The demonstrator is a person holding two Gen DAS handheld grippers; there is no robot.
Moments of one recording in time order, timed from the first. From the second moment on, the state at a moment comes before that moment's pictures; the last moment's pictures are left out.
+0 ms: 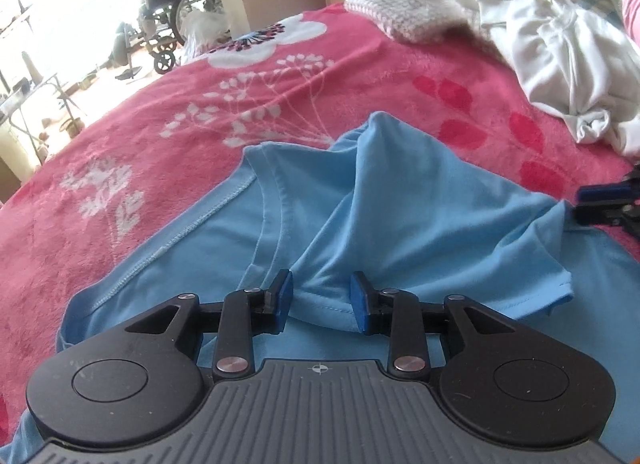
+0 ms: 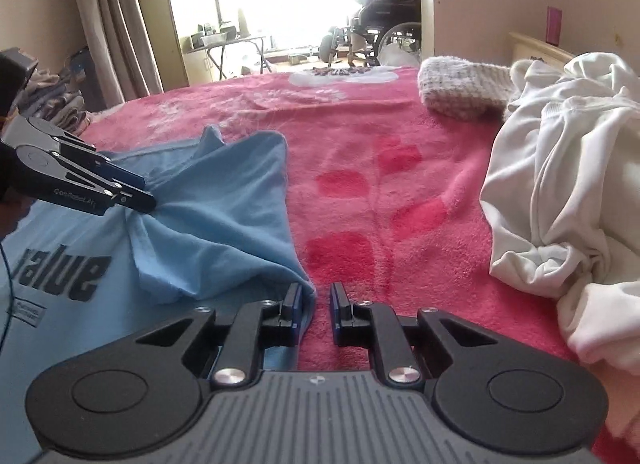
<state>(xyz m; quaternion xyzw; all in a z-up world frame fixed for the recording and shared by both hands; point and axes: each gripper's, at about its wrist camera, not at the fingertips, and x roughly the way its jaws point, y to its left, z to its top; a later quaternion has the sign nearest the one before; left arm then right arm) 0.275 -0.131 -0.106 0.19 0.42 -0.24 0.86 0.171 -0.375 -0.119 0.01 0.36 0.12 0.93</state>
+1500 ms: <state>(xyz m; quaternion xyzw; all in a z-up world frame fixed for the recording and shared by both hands) 0.320 -0.194 -0.089 0.06 0.39 -0.27 0.88 0.184 -0.326 -0.112 -0.05 0.32 0.21 0.92</state>
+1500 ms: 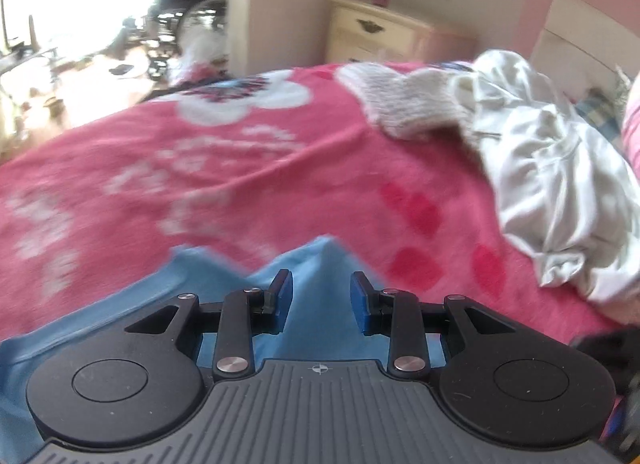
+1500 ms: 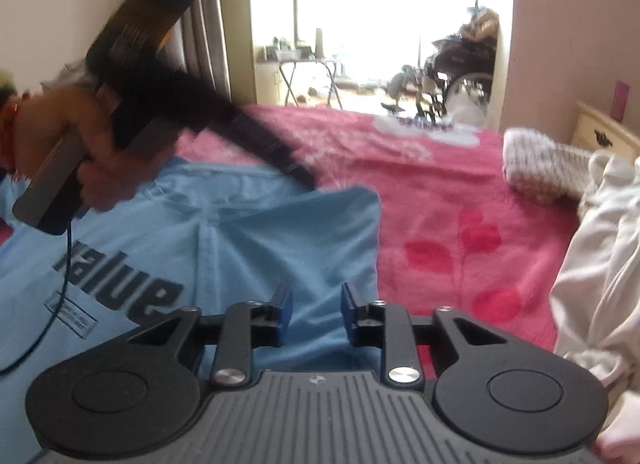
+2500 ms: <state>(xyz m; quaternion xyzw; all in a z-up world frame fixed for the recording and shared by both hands) 0.304 -0.018 0.006 -0.03 0.47 -0.23 0.85 0.297 -0.386 -0.109 0.18 0.35 0.21 0.89</state>
